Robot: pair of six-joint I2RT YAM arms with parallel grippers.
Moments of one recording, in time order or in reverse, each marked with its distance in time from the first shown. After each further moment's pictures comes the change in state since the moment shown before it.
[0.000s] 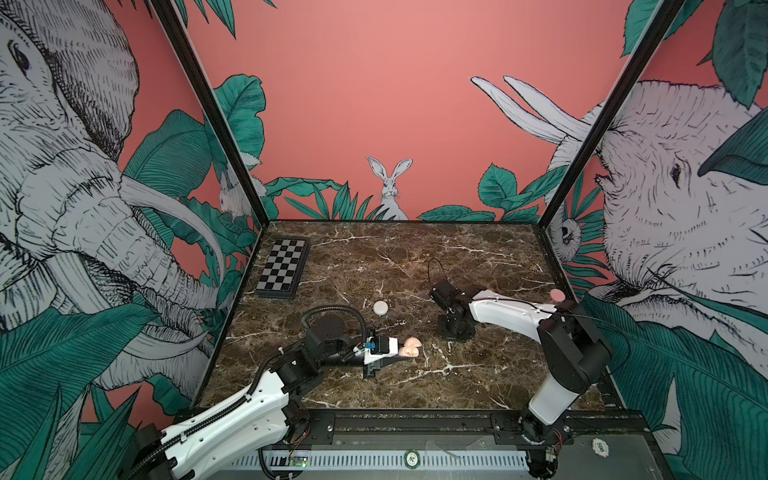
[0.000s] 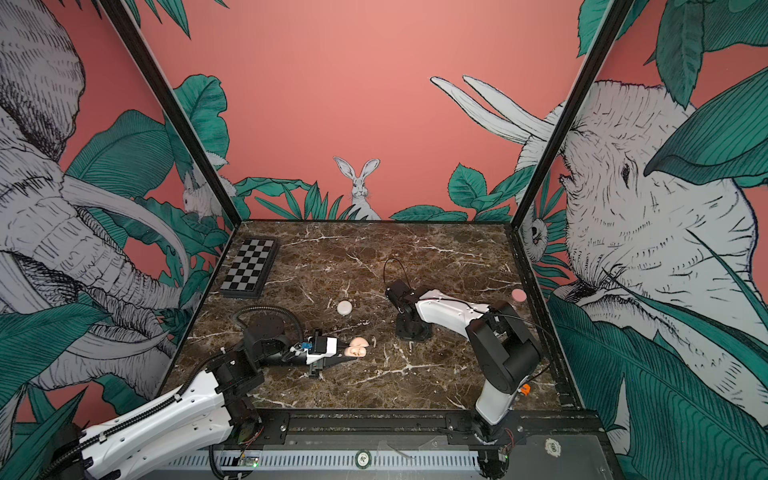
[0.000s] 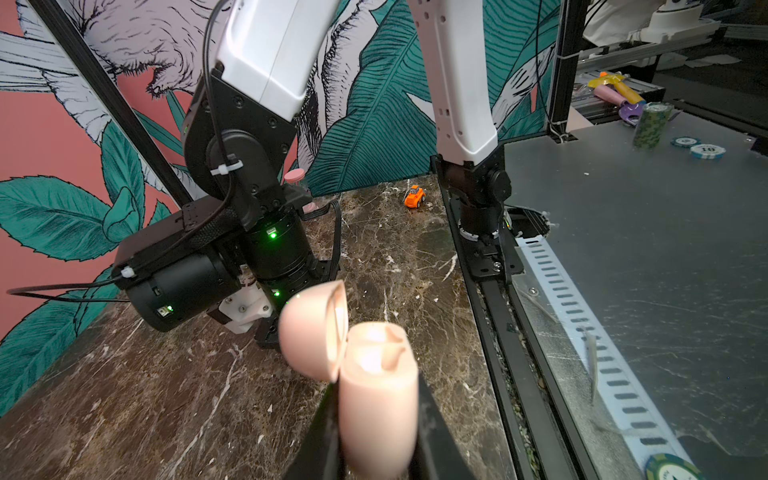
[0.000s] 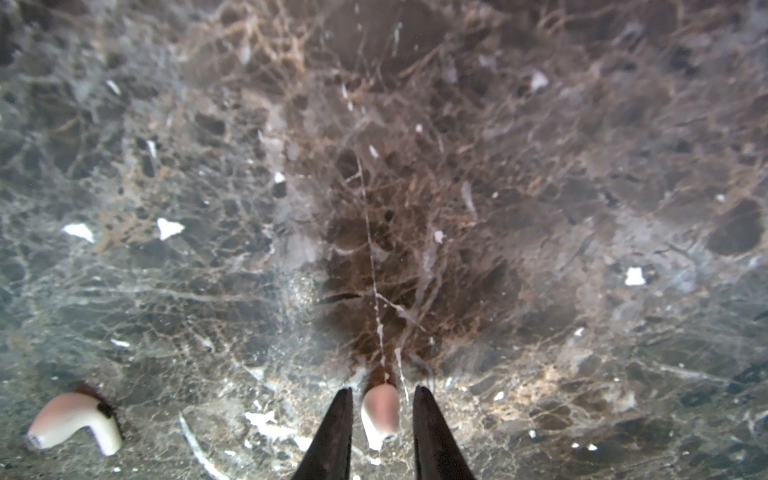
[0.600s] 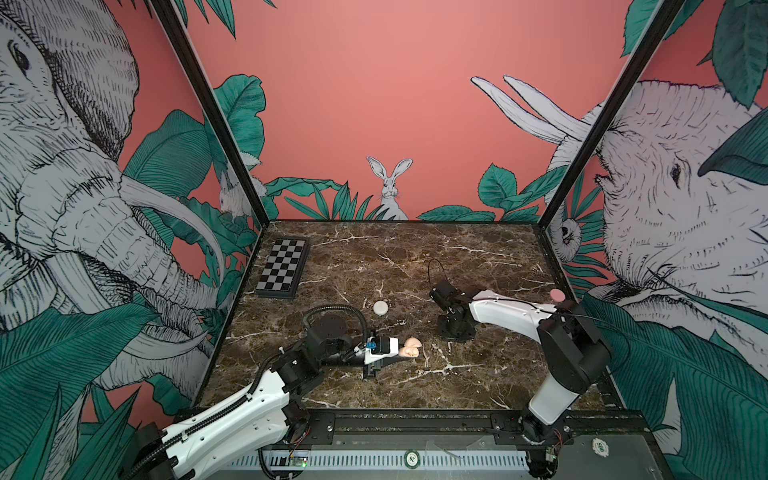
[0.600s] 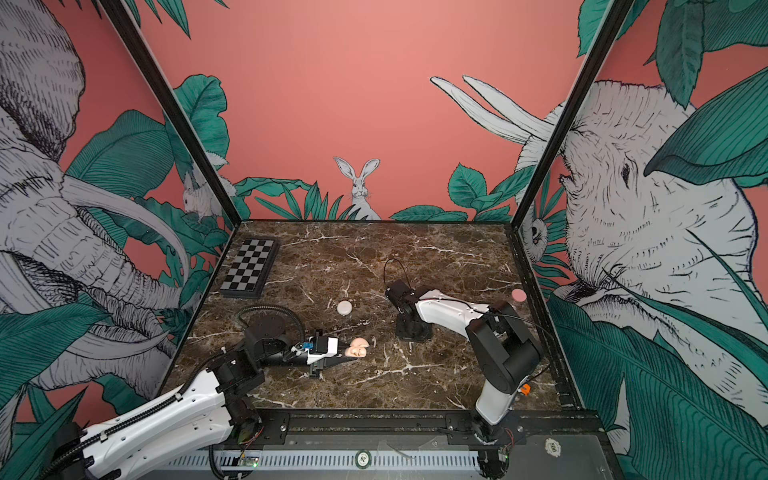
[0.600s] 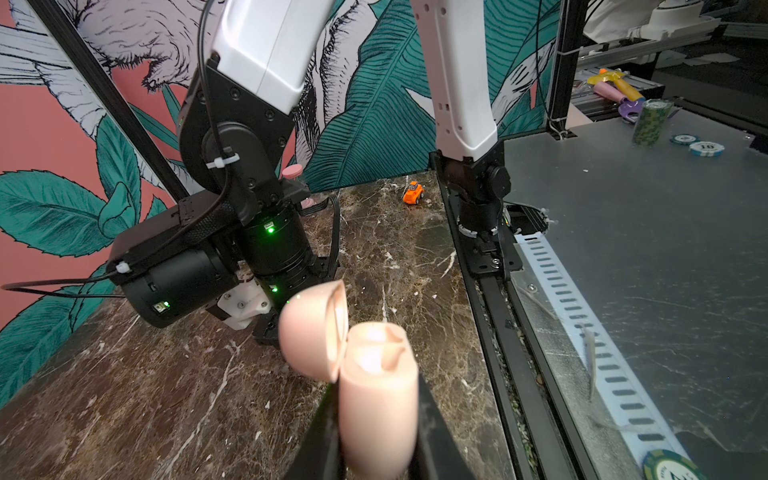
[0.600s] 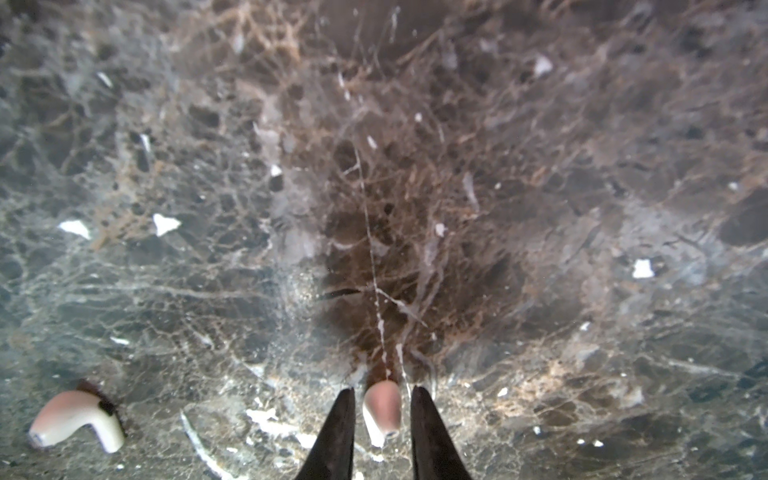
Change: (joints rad) left arm 0.000 0.006 0.000 -0.006 0.000 0.002; right arm 0.000 0.000 -0.002 -0.003 -0.010 0.011
